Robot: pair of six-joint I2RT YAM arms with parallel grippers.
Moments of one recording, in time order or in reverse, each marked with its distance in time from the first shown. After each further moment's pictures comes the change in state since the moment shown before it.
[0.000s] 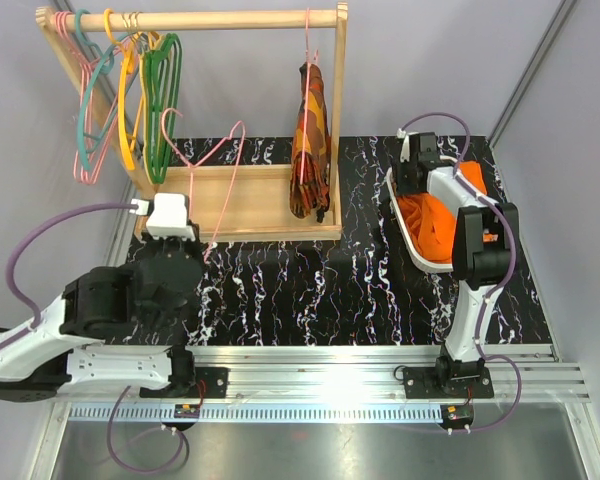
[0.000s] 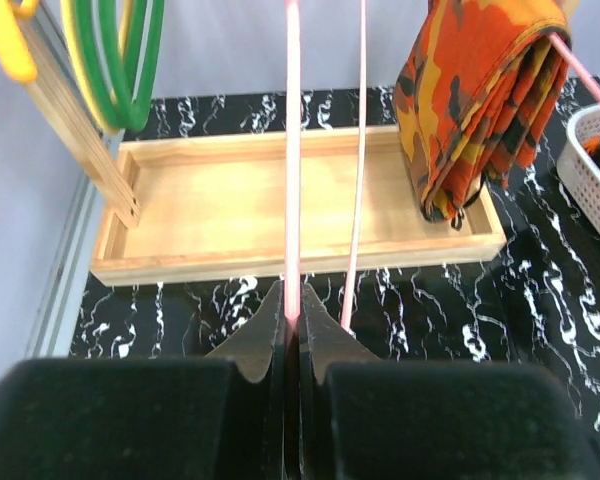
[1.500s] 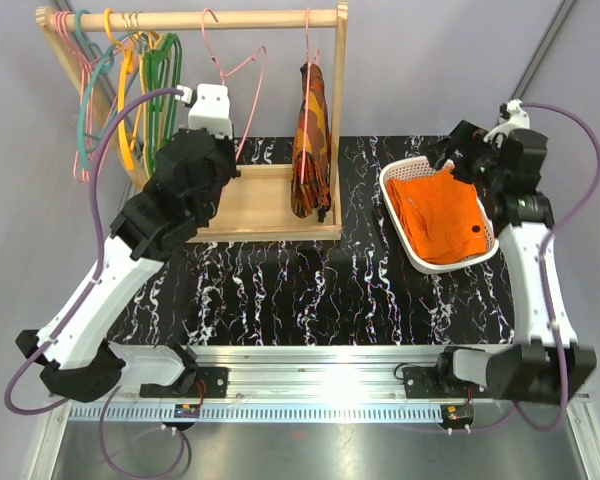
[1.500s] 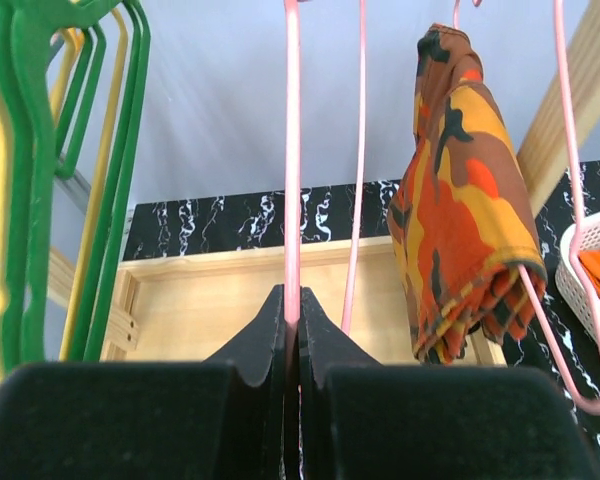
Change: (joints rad) left arm 0.592 0.402 0.325 0.498 0.545 0.511; right arm -0.216 -0.726 -0.223 0.028 -0.344 0.474
